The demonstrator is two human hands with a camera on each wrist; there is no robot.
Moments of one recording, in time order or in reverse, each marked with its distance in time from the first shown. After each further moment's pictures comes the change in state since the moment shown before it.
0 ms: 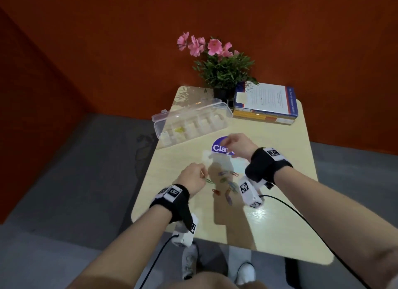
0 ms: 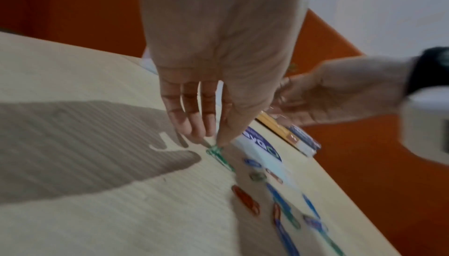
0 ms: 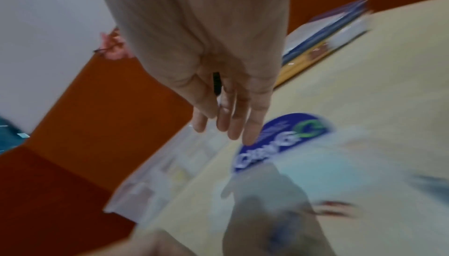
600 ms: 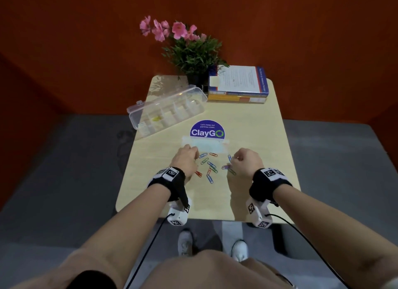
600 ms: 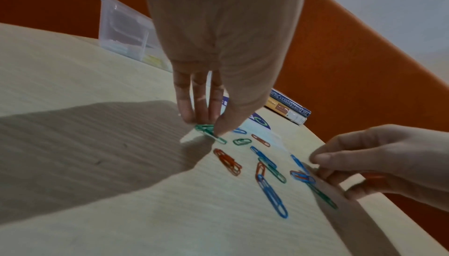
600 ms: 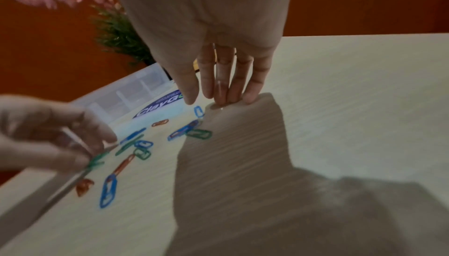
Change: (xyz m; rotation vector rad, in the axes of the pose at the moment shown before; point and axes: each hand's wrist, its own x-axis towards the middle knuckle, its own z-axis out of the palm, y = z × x) left_hand 0.020 0.018 0.033 0.307 0.003 0.169; right_hand -0.073 0.114 0.008 -0.269 0.326 0.165
